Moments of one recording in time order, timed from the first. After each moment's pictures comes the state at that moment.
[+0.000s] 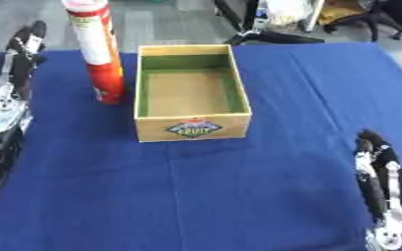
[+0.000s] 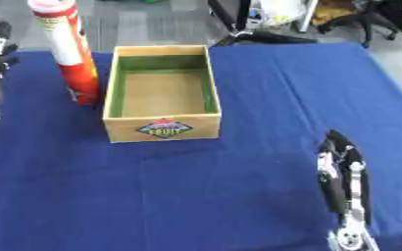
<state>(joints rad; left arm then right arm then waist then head) -0.96 0.46 -0.04 -0.64 0.24 -0.28 0.06 -0.14 -0.15 0.02 -1.50 0.23 -0.35 -0.39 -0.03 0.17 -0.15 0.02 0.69</state>
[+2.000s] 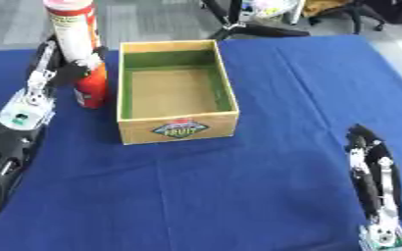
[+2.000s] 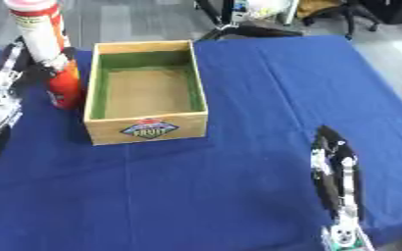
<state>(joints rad) -1.00 0.42 -0.07 -0.67 -0.06 -0.29 0.02 -0.18 -0.14 0.04 -1.50 0.22 -0.36 -0.37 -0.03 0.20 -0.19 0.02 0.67</state>
